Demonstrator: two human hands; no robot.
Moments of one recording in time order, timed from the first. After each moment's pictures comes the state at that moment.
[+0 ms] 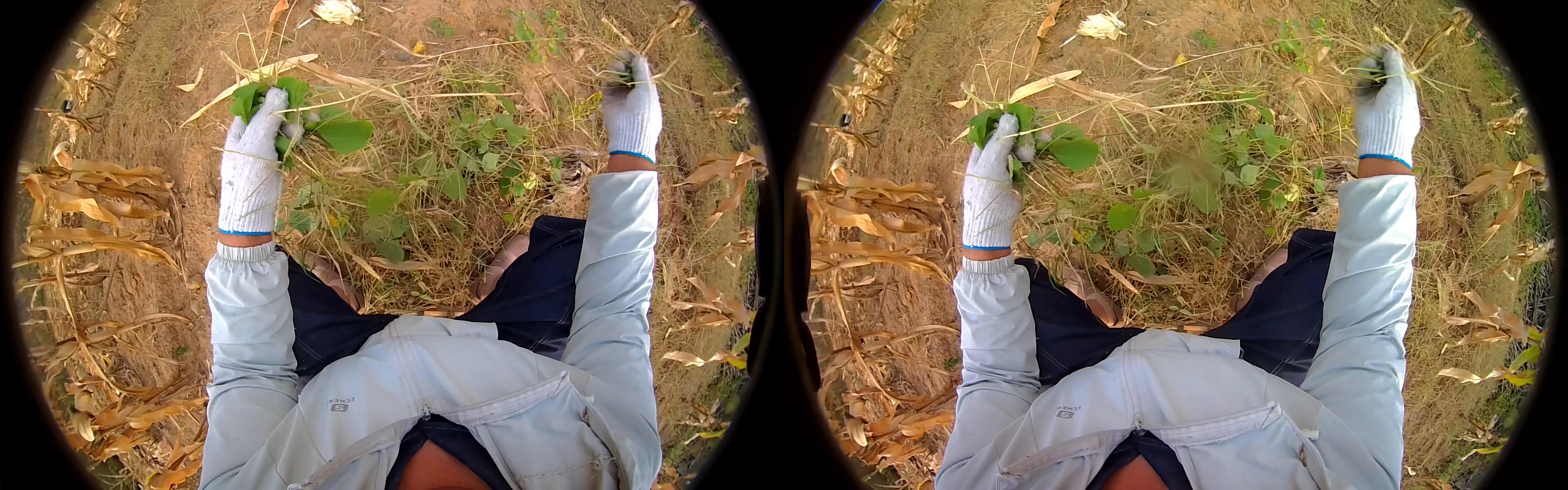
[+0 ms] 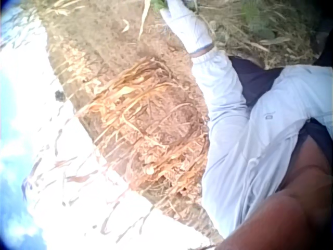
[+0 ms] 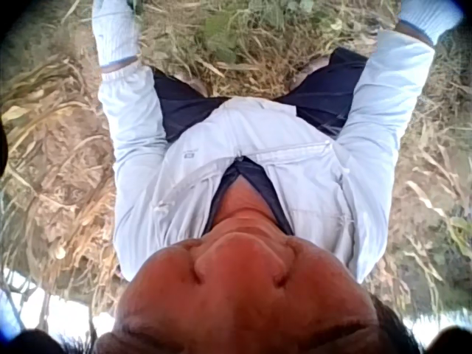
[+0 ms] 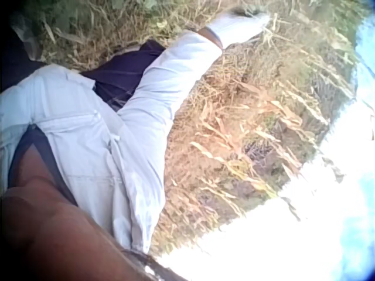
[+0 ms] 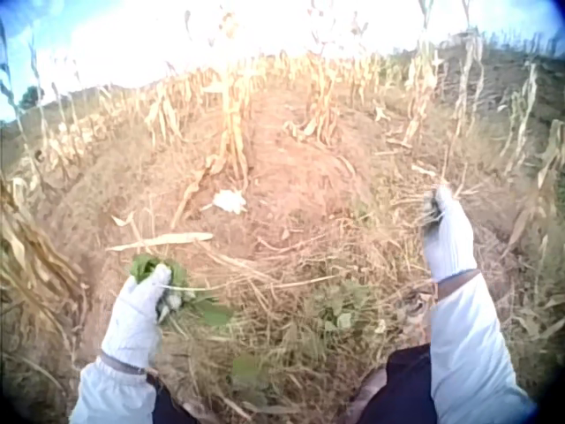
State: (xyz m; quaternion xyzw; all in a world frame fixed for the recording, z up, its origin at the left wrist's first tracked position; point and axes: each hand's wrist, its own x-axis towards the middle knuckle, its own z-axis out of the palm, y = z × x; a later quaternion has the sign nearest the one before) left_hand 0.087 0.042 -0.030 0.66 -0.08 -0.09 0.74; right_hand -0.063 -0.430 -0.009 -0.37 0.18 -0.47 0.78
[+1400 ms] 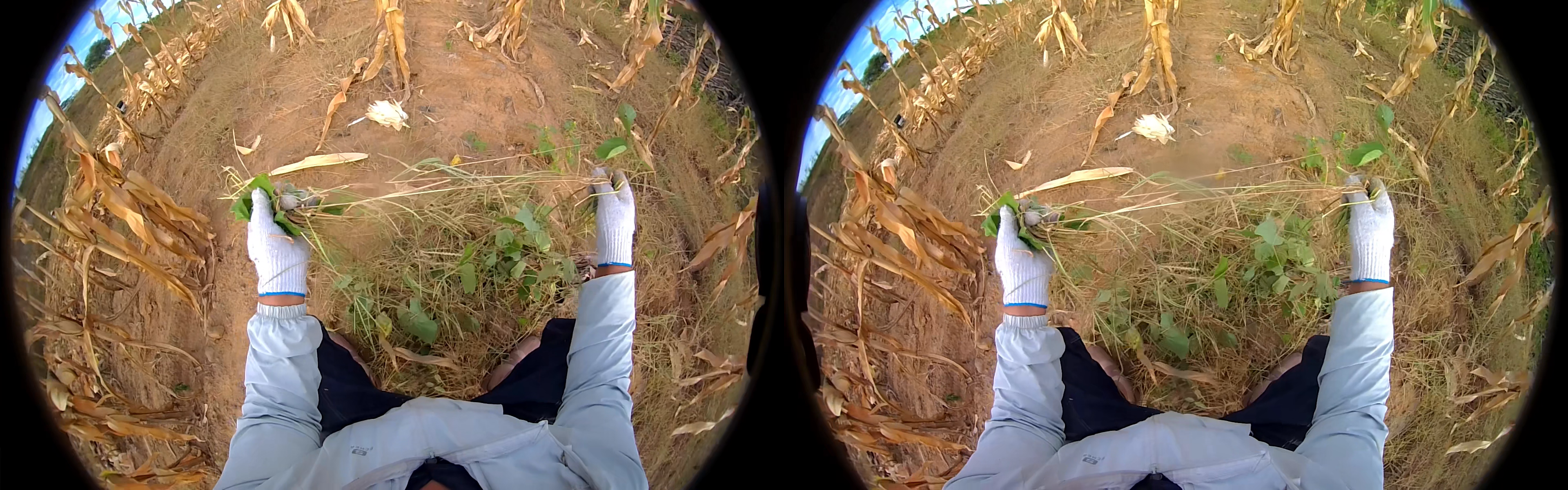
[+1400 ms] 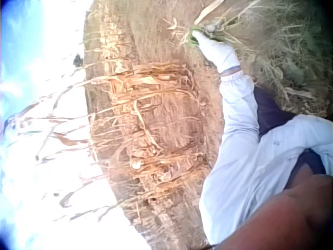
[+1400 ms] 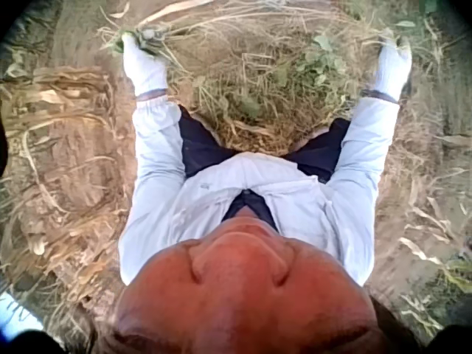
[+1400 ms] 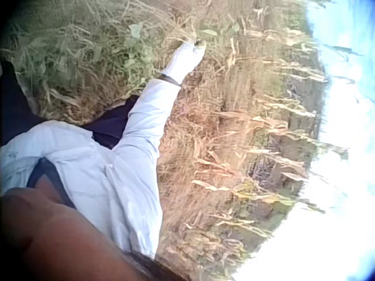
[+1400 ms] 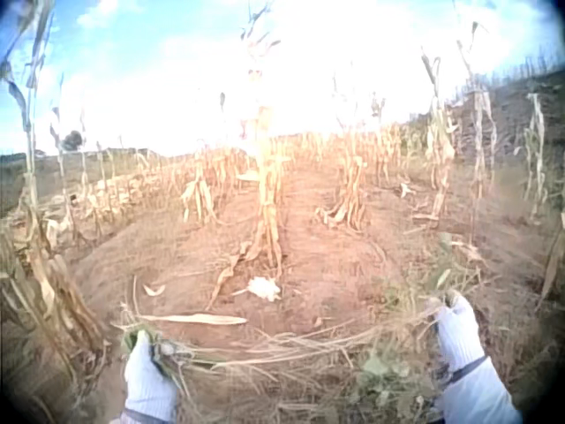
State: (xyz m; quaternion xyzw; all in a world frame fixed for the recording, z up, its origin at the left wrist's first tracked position) left_hand 0.116 0.088 -0.001 0.37 0.02 0.05 0.93; right_hand -0.062 -0.396 -0.004 -0.68 0.31 -0.40 0.53
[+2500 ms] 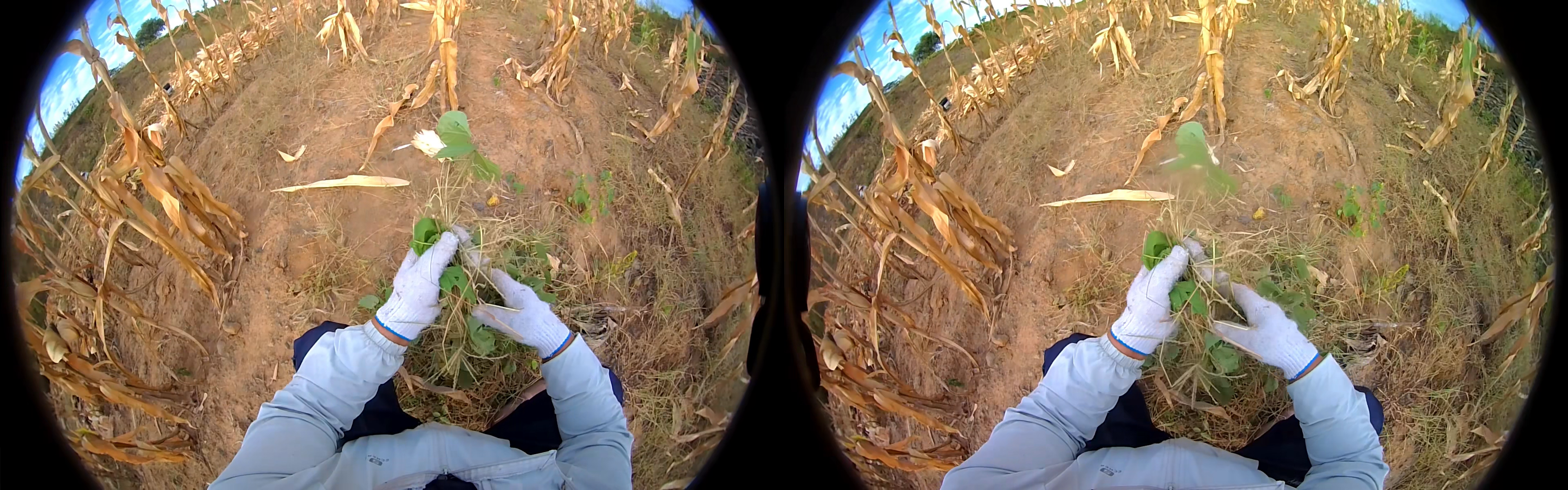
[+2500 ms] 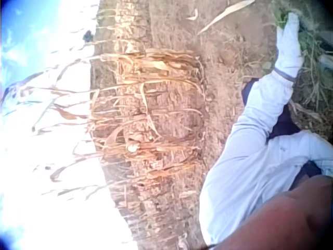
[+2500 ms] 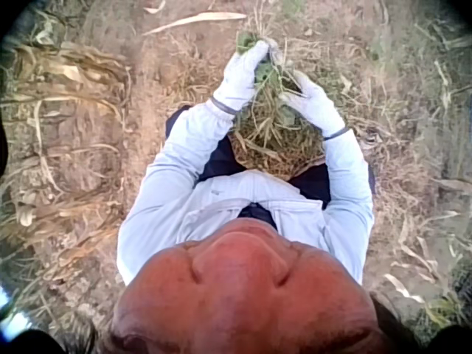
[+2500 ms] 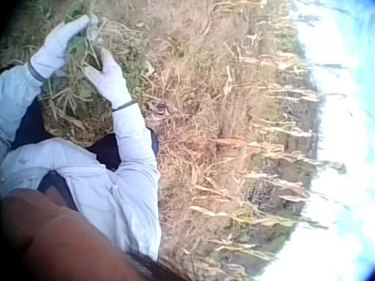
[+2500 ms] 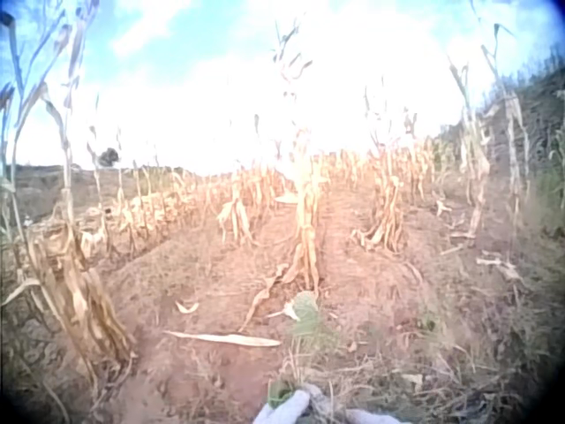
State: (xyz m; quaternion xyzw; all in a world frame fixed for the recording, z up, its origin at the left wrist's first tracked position) left_hand 0.039 -0.023 -0.009 0.41 -0.06 -0.22 0.88; right_hand -0.050 -0.214 -0.017 -0.90 -0.07 0.00 0.43
